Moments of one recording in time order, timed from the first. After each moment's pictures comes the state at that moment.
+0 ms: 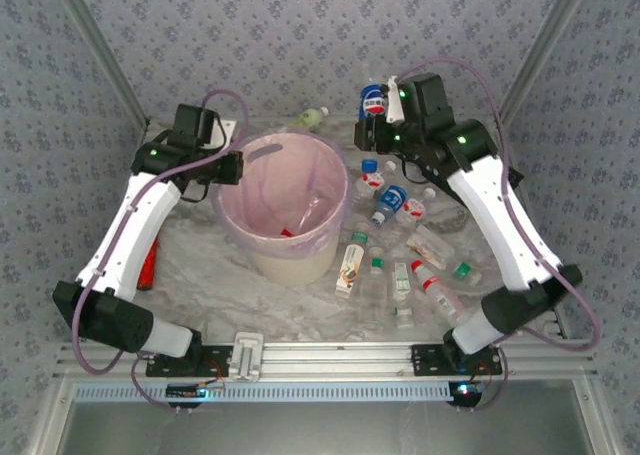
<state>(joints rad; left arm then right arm) -0.32 1.43 1.57 -1.01 0.09 -0.13 0.50 1.51 1.89 -0.99 -0.10 0.35</state>
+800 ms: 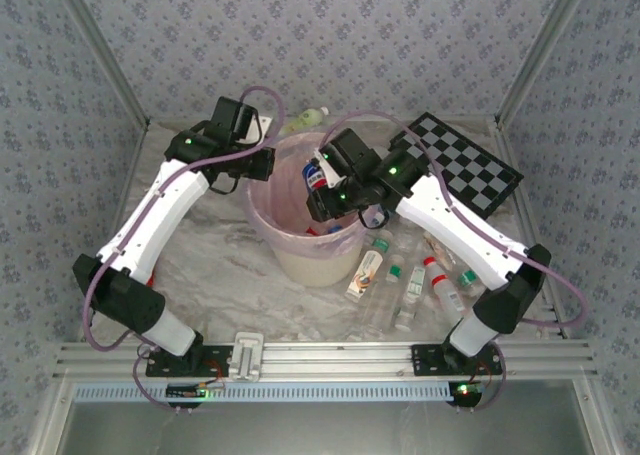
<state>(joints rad) -0.48 1.55 1.70 -1.02 0.05 -0.17 0.83 1.61 1.75 -1.13 -0.05 0.32</state>
